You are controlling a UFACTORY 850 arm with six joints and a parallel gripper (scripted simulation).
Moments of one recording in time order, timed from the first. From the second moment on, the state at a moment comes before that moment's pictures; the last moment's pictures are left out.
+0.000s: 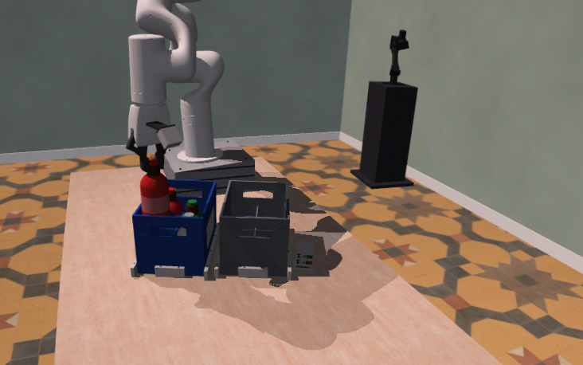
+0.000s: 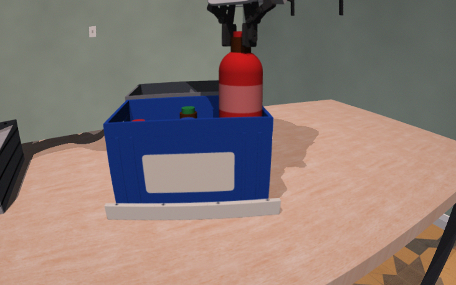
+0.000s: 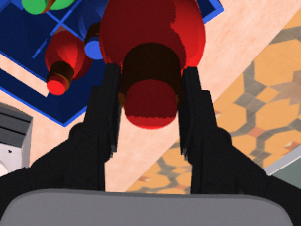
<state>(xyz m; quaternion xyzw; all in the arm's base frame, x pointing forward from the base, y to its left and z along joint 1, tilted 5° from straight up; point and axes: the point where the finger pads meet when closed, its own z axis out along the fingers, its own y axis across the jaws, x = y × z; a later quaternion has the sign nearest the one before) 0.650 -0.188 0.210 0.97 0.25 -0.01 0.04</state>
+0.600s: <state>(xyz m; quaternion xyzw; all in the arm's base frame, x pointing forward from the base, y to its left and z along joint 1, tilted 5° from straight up) 0.650 -0.185 0.235 0.97 0.25 -0.01 0.04</state>
